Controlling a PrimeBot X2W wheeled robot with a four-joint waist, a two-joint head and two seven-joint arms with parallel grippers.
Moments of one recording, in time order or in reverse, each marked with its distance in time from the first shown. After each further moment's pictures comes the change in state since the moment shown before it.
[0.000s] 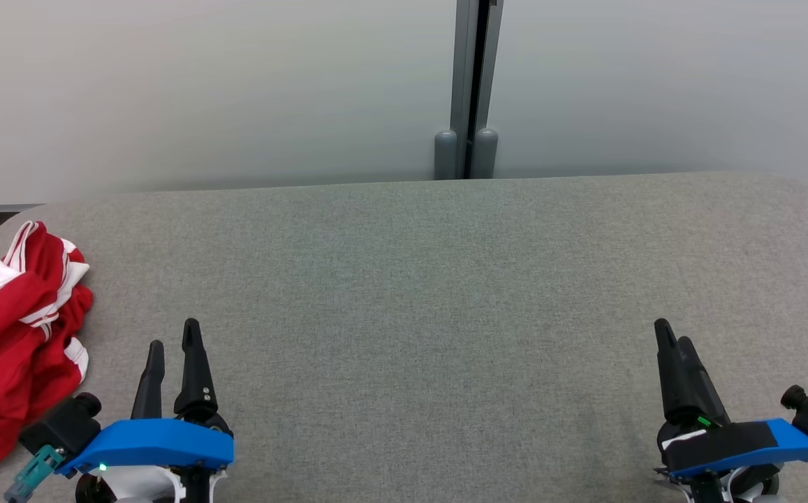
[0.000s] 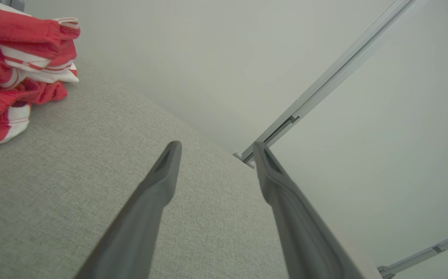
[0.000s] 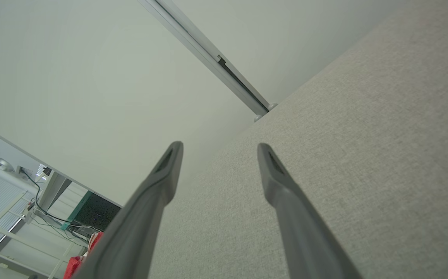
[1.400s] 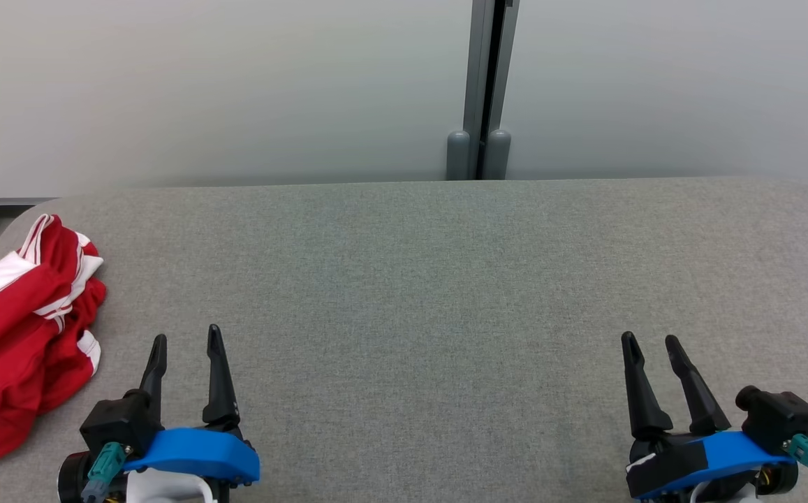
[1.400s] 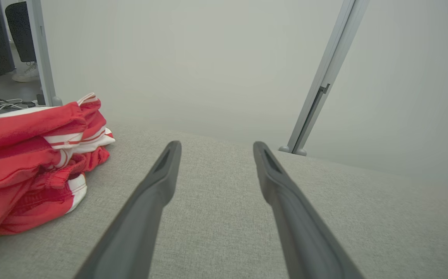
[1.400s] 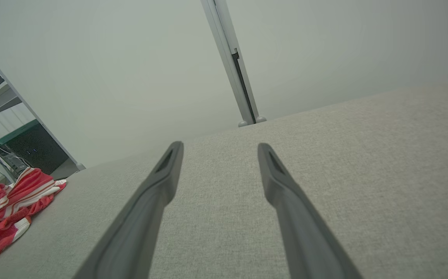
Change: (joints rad) left arm -0.005 0.011 -0.044 0.062 0.464 0.050 -0.107; right arm 0.005 -0.003 0.041 0.032 -0.463 0.000 -0.107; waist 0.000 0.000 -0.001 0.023
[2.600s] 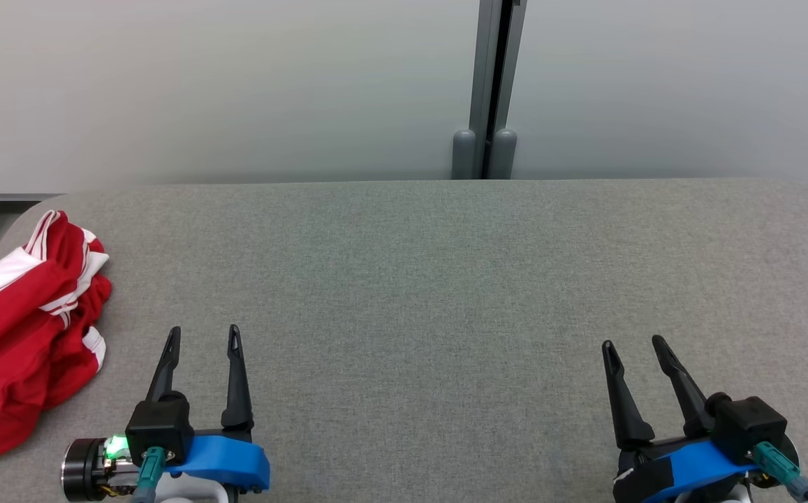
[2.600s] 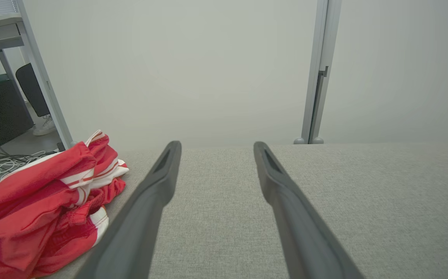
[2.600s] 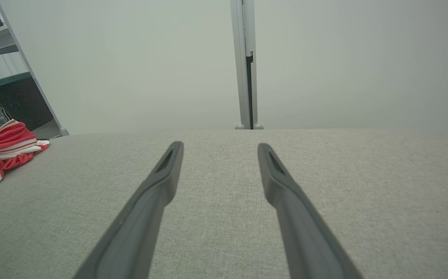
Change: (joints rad) left arm -0.005 0.001 -0.023 0.024 0.237 0.030 -0.060; right arm 0.000 -0.002 0.021 0.021 -0.239 0.001 -0.061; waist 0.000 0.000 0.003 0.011
